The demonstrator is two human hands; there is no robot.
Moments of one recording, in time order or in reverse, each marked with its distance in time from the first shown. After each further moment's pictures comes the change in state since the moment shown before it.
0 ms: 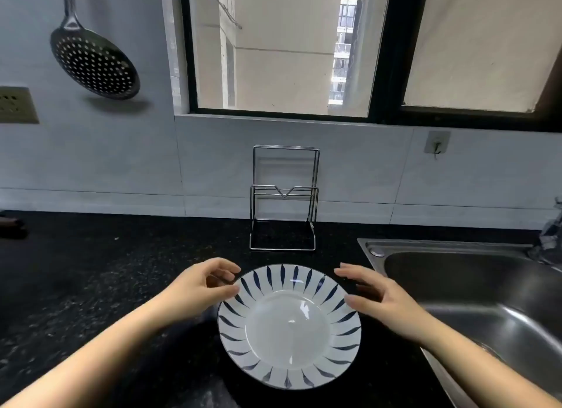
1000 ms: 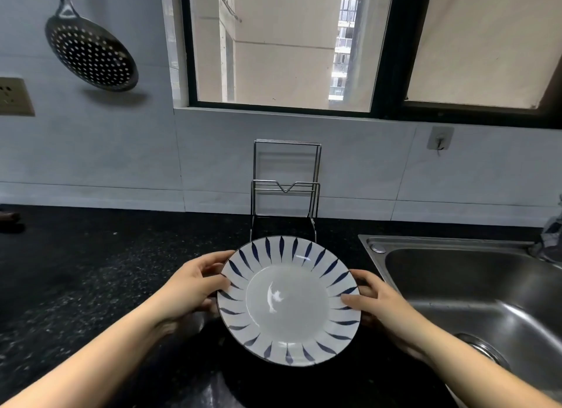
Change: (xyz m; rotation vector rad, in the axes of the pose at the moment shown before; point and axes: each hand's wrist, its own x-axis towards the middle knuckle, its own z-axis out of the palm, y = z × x) left_hand -0.003 -0.001 0.007 -0.573 0.039 -0.143; right_hand -0.001 0.000 0.023 0.601 0.064 0.351
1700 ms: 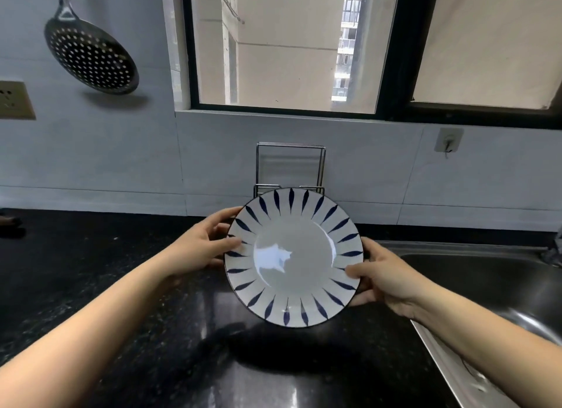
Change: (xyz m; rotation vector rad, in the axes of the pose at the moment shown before) left_hand 0.048 0.044 -0.019 0.207 -0.109 0.211; right_hand 0.032 -0.056 0.007 -0.109 0.015 0.025
